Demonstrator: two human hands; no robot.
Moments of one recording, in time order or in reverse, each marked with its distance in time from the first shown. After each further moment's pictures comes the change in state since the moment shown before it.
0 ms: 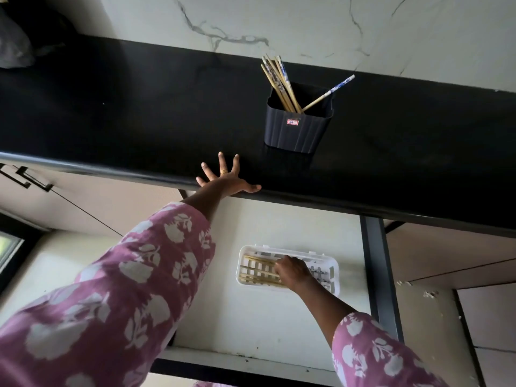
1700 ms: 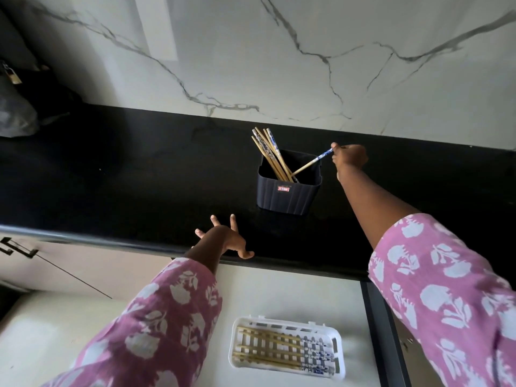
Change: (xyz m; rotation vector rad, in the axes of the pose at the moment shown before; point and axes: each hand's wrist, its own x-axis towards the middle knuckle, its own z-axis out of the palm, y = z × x) left_hand 0.007 0.035 -0.043 0.158 -0.334 -0.096; right_hand 0.118 0.145 -0.346 1.299 1.091 0.487
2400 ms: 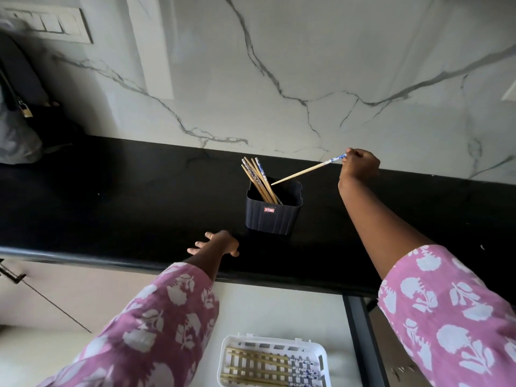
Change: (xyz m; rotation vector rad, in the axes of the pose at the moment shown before) left_hand -0.015 0.017 -0.012 -0.246 0.282 -0.049; right_hand -0.044 -0.067 -0.075 0.216 0.322 -0.129
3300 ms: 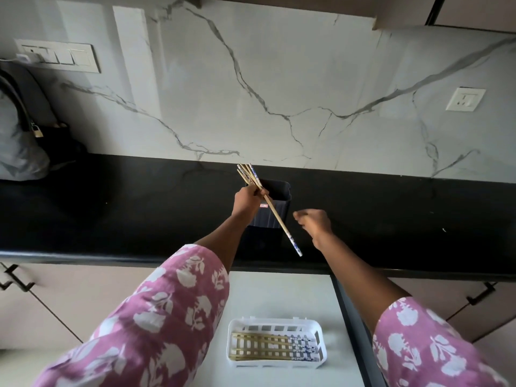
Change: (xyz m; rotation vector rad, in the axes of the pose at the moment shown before) left_hand -0.099 0.035 -0.028 -0.715 0.380 0.742; right_hand -0.135 0.061 -0.089 -0.274 -0.626 0.165
